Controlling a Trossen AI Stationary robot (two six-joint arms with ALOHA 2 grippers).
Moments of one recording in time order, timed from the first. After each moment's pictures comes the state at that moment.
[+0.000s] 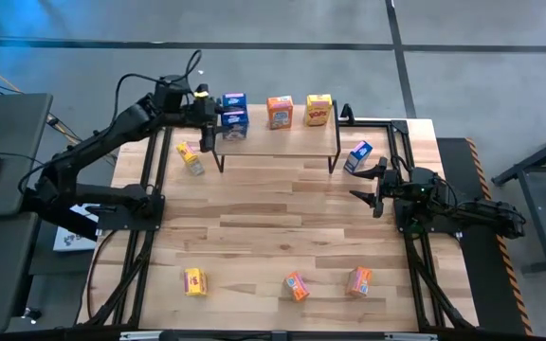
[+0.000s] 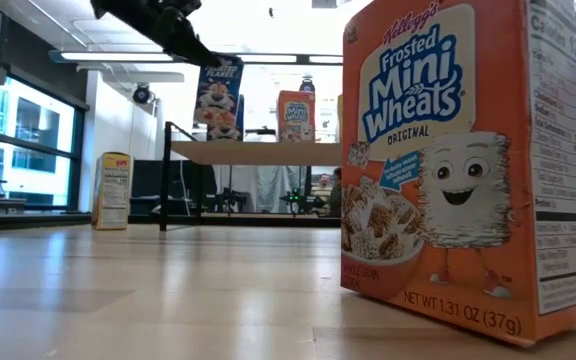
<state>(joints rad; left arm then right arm) 0.75 1.14 1.08 -0.44 0.38 0.56 -0.25 0.02 0.06 -0.14 -0.06 0.00</state>
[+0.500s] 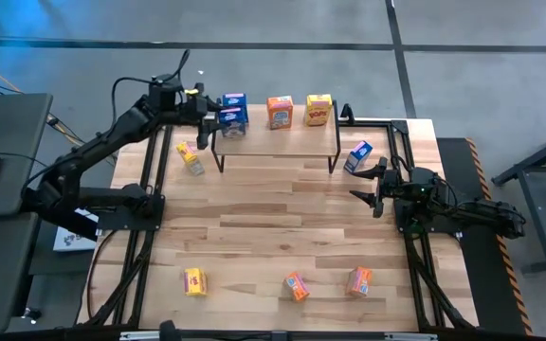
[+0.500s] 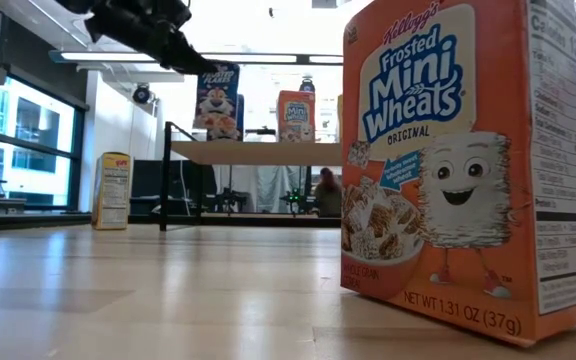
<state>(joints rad) 0.87 1.13 0.97 -0.26 0.58 0.55 -0.25 0.02 0.06 -0.14 -0.06 0.00</state>
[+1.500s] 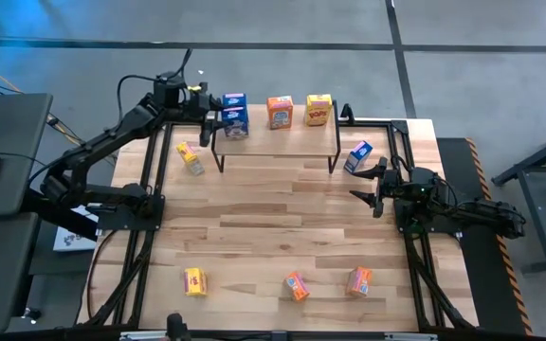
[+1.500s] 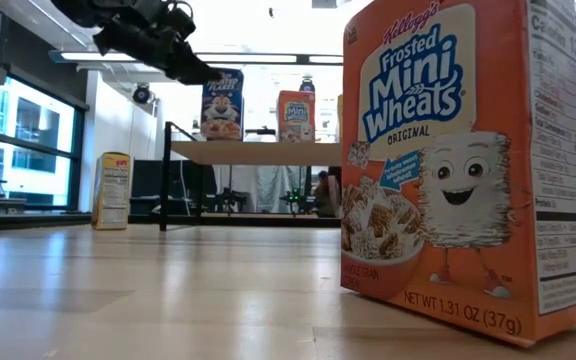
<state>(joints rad) 0.91 1.19 0.94 -0.17 0.66 0.49 -0.25 0.02 0.06 -0.14 -0.06 0.00</state>
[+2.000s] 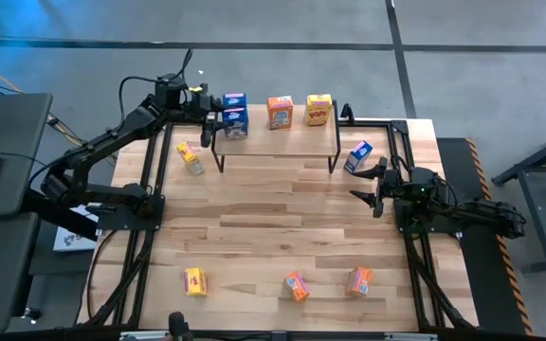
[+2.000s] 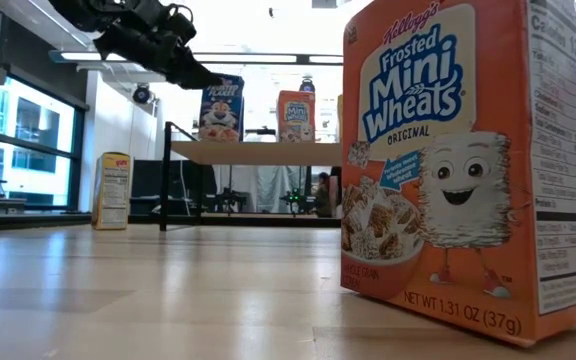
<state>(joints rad) 0.91 1.21 0.93 -0.15 0.65 0.48 -0.25 0.02 0.06 -0.14 -0.06 0.00</state>
